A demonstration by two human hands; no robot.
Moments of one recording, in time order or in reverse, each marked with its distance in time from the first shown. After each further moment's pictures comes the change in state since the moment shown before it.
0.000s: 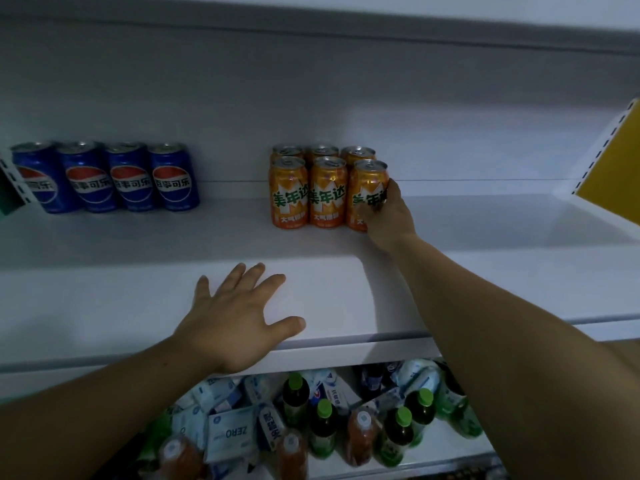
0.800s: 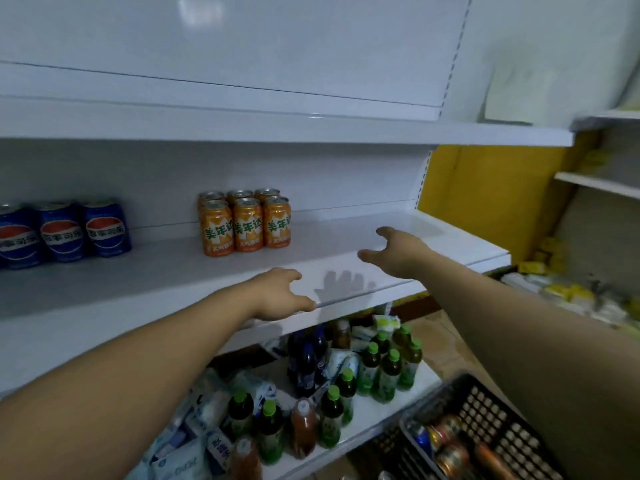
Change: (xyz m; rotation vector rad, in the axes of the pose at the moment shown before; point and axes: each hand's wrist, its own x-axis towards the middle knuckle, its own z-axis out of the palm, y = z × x) left_hand -0.014 0.095 -0.053 -0.235 -0.134 0.374; right_hand -0.163 -0.044 -0.175 -0.609 -0.083 0.239
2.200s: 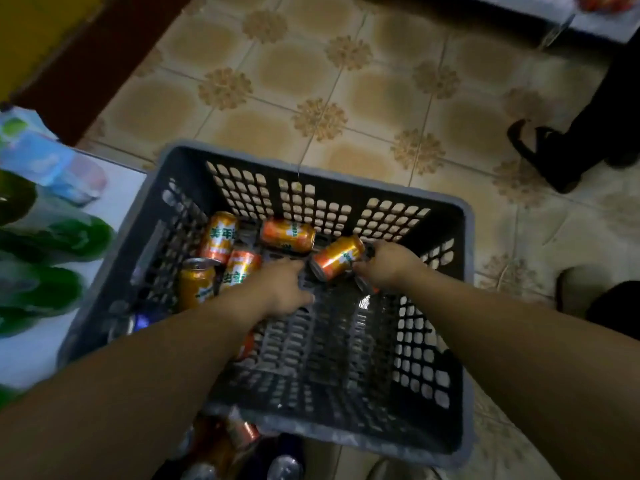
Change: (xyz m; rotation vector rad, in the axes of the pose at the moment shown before) left_hand 0.273 0.300 0.666 0.337 -0.893 0.466; right_hand -0.141 0.664 0.315 0.185 -0.360 1.058
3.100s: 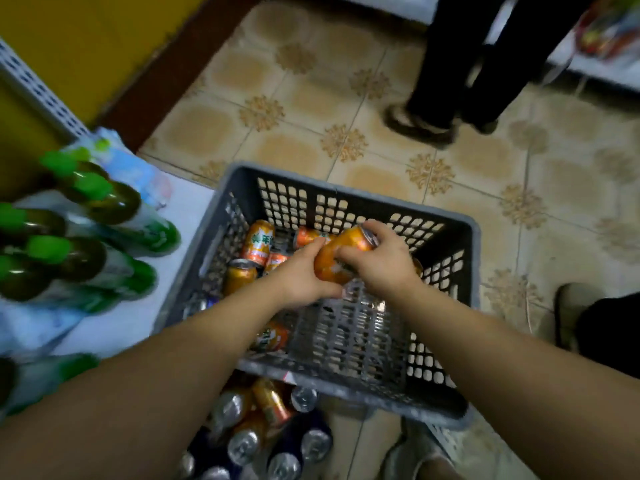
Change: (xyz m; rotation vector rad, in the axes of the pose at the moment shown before) left_hand -0.101 -0.003 -0.041 -0.572 0.140 0.144; right_hand -0.099 -0.085 -0.014 0.782 0.294 -0.118
